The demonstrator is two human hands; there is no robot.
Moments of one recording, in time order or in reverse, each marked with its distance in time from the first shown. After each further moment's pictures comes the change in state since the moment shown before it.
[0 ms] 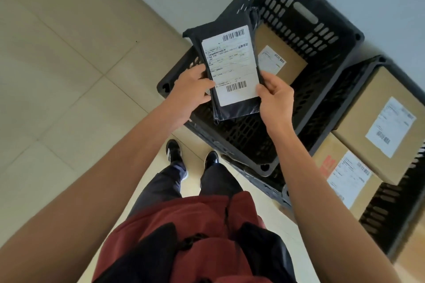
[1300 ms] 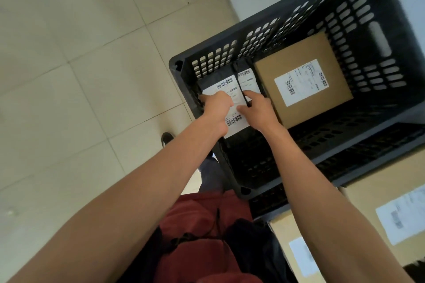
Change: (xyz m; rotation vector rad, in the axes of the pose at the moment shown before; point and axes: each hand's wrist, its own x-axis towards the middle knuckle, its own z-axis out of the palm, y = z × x) left_hand 0.057 -0.055 0.076 -0.696 0.598 -0.513; right_hand 0.093 0.079 0.049 -0.633 -0.791 -0.039
